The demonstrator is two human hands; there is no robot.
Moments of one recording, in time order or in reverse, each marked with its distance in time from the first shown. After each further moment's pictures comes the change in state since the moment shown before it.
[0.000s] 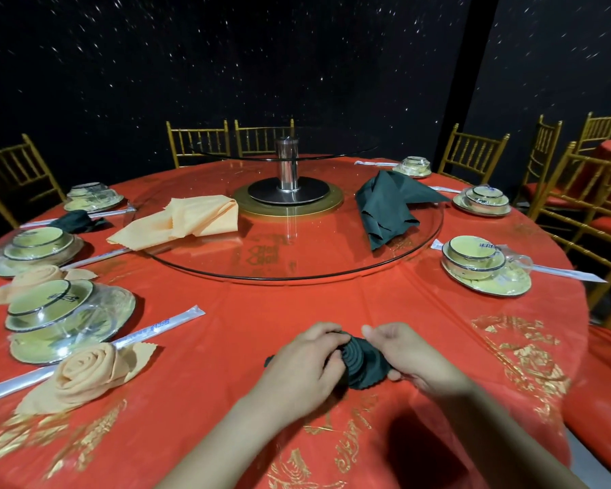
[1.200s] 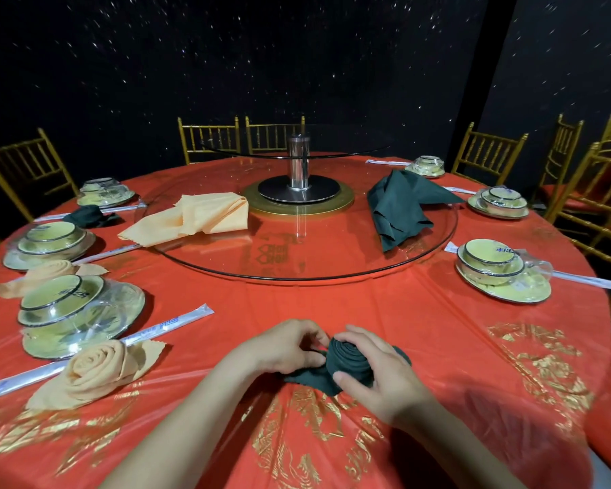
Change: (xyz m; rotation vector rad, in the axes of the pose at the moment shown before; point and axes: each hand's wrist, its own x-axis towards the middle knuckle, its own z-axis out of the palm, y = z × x) left_hand 0.033 -0.046 -0.028 -0.098 -0.379 -0.385; right_hand -0.014 0.017 0.033 -0.565 0.040 -0.589
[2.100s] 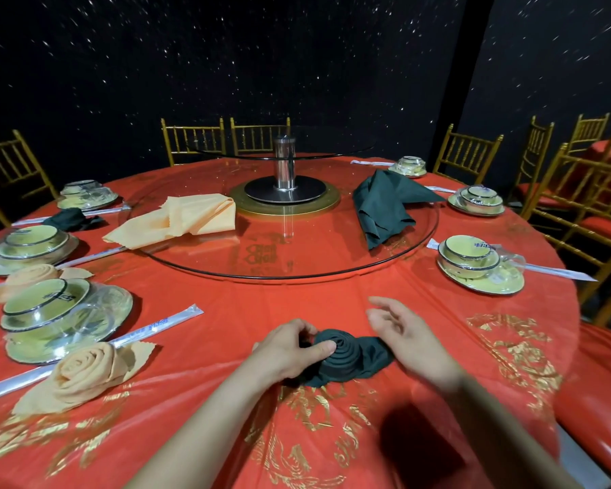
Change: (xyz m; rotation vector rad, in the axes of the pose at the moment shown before) left_hand -0.001 0.001 0.027 -0.164 0.174 -0.097; right_hand 0.004 0.009 -0.048 0.369 0.122 0.245
